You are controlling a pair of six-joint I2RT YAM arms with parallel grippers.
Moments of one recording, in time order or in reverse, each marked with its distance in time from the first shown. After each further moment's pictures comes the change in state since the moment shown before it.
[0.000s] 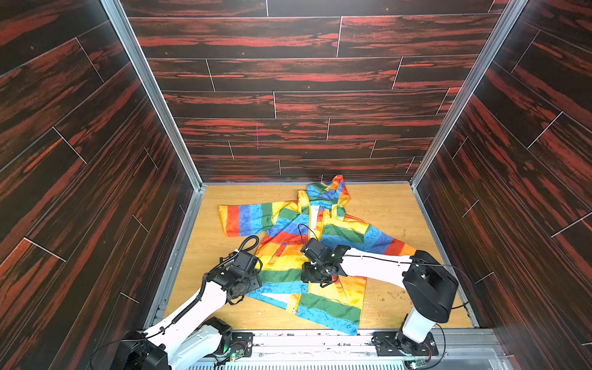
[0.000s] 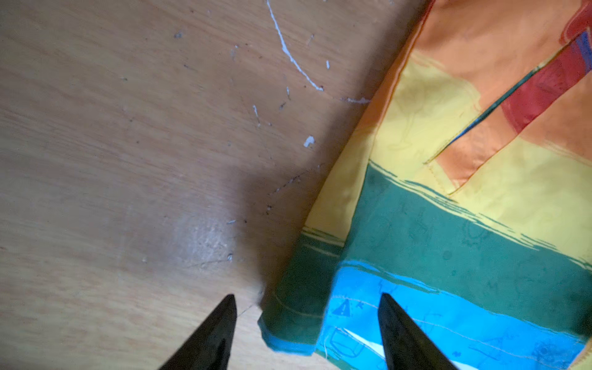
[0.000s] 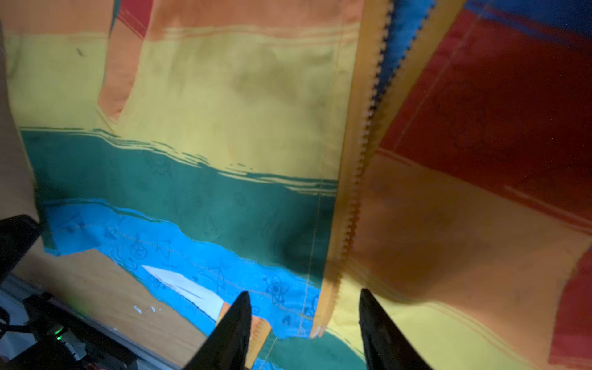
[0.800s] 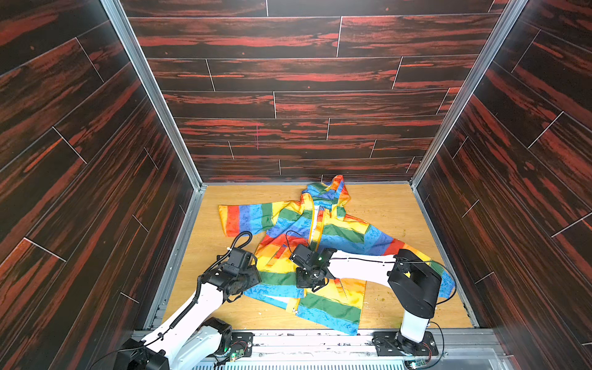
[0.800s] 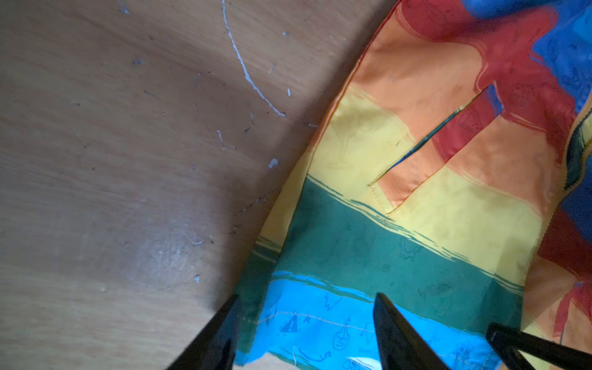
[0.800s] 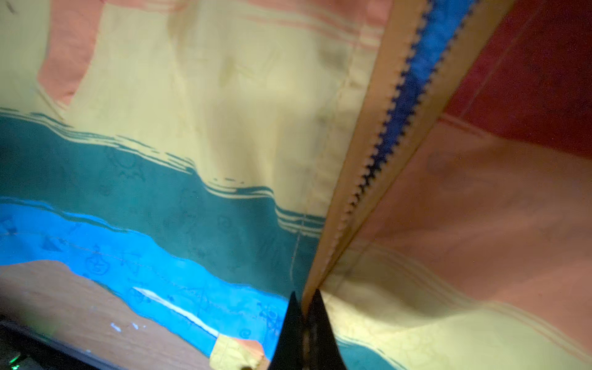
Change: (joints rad) left arm 0.087 -0.024 -0.007 0.079 0.105 0.055; right arm 0.100 0.082 0.091 -0.081 0.060 0.068
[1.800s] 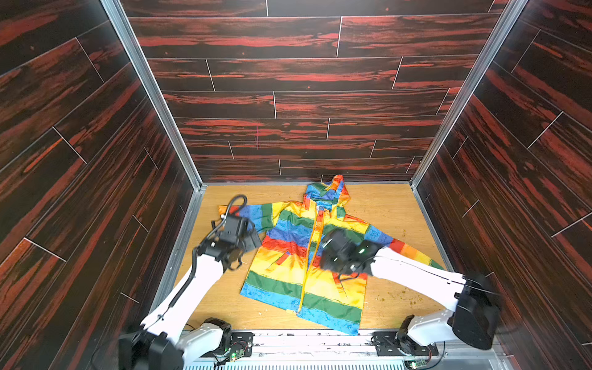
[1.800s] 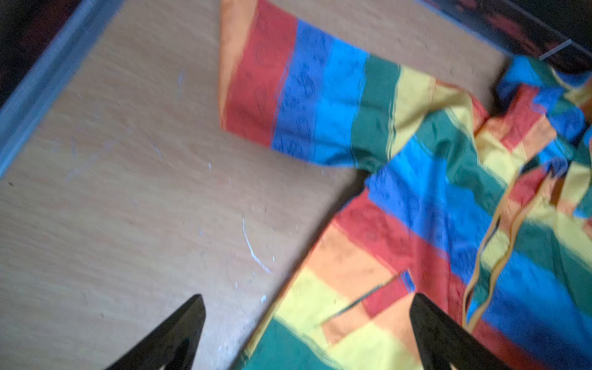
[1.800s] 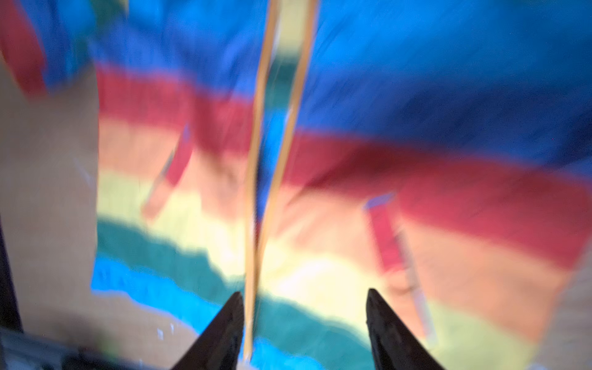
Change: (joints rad) left arm 0.116 0.281 0.497 -0.040 -0.224 0.143; right arm -0.316 -0.426 -0.129 -0.108 0.143 -0.060
